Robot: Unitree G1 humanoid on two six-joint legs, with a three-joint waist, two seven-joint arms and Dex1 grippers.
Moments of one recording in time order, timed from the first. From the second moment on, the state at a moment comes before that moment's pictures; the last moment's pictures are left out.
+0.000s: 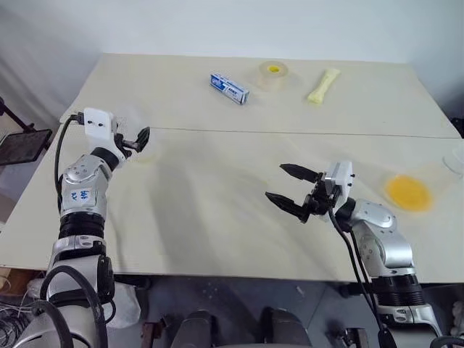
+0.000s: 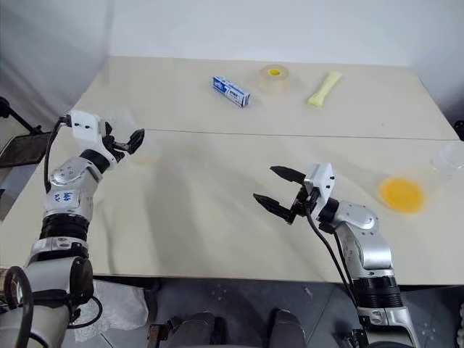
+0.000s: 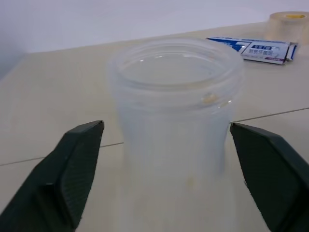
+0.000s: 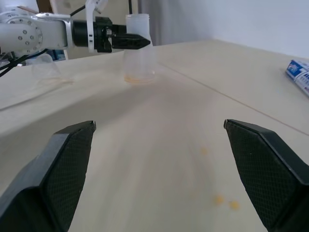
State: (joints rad) left arm -0.84 0.54 0.23 0.81 -0.19 -0.02 -0.40; right arm -0.36 -0.43 -0.05 -0.01 0.47 0.12 0.98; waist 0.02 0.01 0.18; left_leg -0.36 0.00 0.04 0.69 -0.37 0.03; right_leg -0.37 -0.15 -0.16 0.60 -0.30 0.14
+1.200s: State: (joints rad) left arm -0.84 0.15 -0.14 0.38 -0.29 0.25 -0.82; right arm -0.03 -0.59 -0.27 -0.29 0.50 0.18 0.85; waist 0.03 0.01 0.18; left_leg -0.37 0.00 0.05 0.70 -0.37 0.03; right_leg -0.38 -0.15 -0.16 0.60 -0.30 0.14
